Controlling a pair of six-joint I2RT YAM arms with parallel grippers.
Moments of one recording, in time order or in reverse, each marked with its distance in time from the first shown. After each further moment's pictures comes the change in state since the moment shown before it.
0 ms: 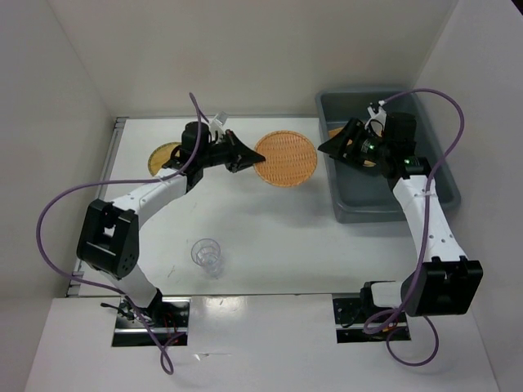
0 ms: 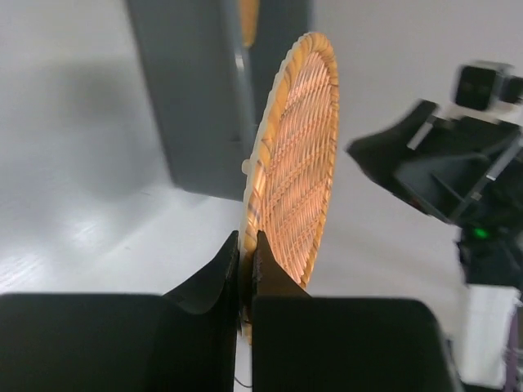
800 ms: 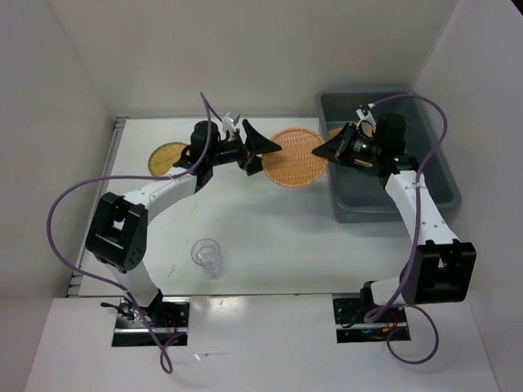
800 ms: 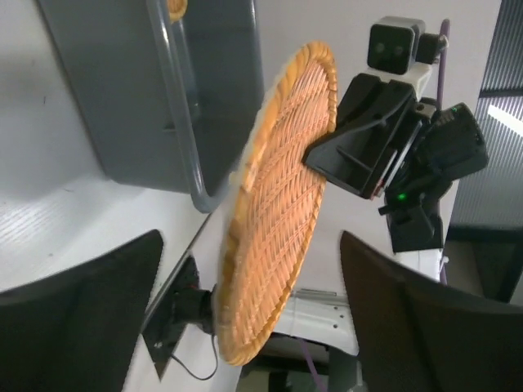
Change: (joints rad) left arm -0.056 0.057 0.029 0.199 0.097 -0.195; right arm 0.014 0.079 -0.054 0.171 -0.158 0.143
